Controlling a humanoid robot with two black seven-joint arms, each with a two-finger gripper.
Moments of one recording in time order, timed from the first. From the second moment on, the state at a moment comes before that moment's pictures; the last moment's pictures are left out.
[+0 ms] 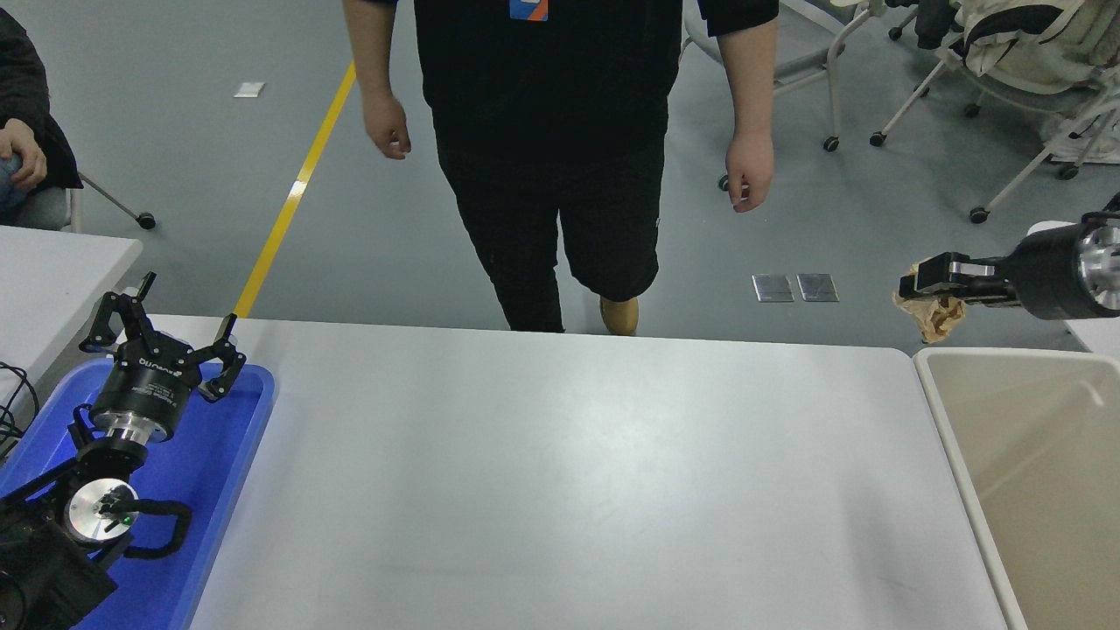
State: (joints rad) left arm -0.55 0.46 -0.60 -0.39 -0.23 -0.70 -0.59; right arm 1.66 -0.95 -0.62 1.13 -0.81 0.35 0.23
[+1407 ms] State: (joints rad) left arm -0.55 0.46 -0.60 -0.39 -0.23 -0.70 -0.59; right arm 0.74 -0.45 -0.22 -0.08 -0.33 0.13 0.17
